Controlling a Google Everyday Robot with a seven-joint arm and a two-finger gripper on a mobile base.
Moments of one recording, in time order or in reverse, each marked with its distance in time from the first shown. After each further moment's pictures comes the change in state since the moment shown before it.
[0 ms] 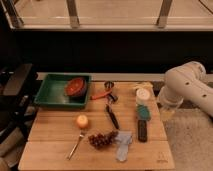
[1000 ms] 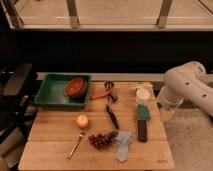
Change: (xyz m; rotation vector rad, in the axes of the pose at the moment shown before) arm 0.000 0.000 0.000 0.000 0.000 0.000
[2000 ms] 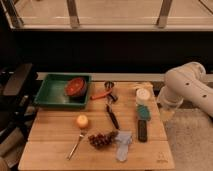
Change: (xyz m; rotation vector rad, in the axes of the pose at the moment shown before) arm 0.001 0.002 0.004 -0.003 -0.008 0.056
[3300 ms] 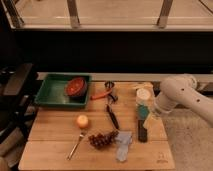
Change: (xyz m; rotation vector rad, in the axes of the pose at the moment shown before) arm -0.039 0.032 0.053 -0.241 -0.164 0.692
